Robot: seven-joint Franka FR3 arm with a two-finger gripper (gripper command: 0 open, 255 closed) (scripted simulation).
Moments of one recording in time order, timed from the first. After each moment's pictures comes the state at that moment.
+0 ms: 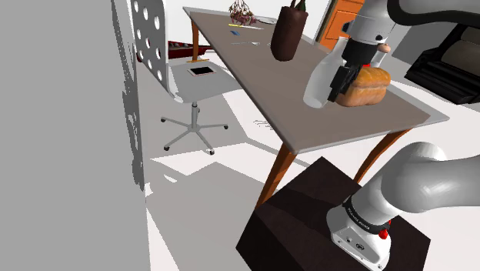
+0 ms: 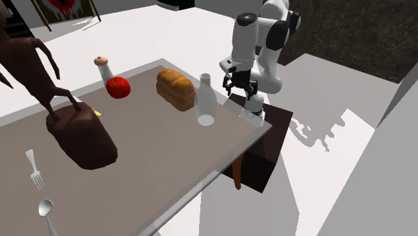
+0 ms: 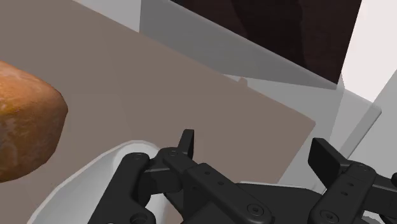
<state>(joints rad) 0.00 -0.83 -0.05 -2.45 -0.03 1.55 -0.12</state>
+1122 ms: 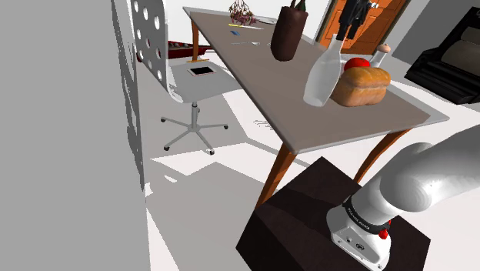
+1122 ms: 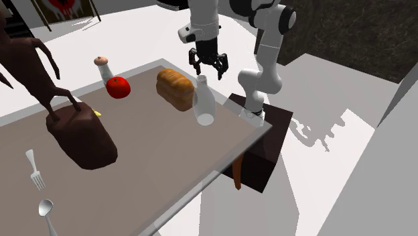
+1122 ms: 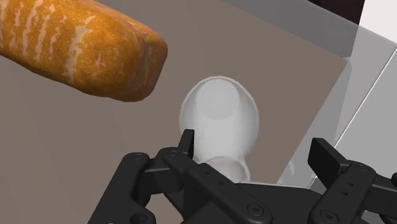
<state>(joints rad) -0.03 -0.34 -0.21 -1.74 -0.08 1.29 -0.30</state>
